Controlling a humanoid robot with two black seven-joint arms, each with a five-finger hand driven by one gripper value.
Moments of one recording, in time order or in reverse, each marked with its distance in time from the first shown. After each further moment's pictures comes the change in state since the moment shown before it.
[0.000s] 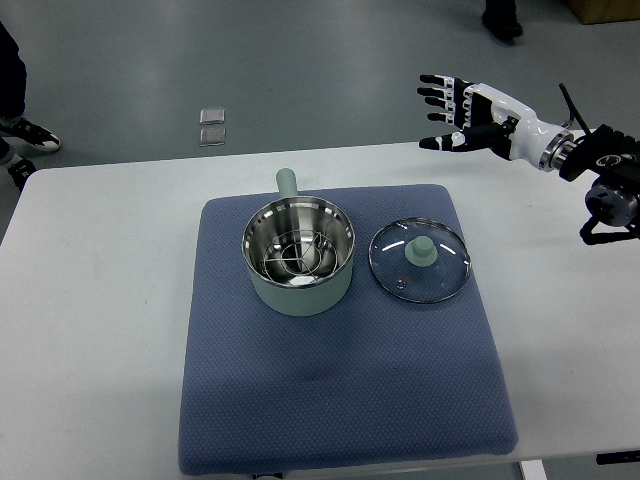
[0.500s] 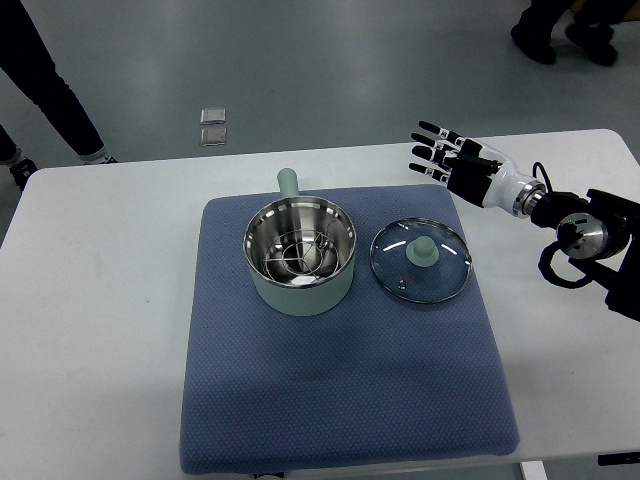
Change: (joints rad) left arm 0.005 0.000 0.000 0.005 0.000 0.000 0.000; right arm -0.126 0.092 0.101 -0.019 0.457 0.073 -0.241
